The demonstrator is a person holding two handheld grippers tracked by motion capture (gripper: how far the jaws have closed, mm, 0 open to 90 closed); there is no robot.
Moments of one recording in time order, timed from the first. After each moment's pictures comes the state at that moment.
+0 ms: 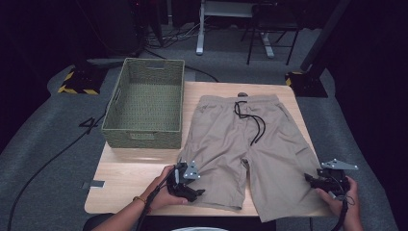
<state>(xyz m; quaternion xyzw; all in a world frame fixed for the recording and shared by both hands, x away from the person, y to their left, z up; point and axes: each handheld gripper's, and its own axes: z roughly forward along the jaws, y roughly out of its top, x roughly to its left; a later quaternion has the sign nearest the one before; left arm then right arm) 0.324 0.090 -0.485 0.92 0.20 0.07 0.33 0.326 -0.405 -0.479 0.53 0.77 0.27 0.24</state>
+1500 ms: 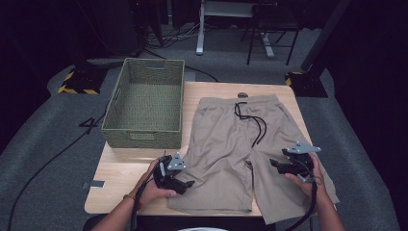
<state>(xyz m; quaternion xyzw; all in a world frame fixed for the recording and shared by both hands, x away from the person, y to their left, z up) 0.345 0.127 -0.493 0.90 0.25 0.09 0.35 0.388 -0.318 -0.482 0.40 0.83 0.34 0.22</state>
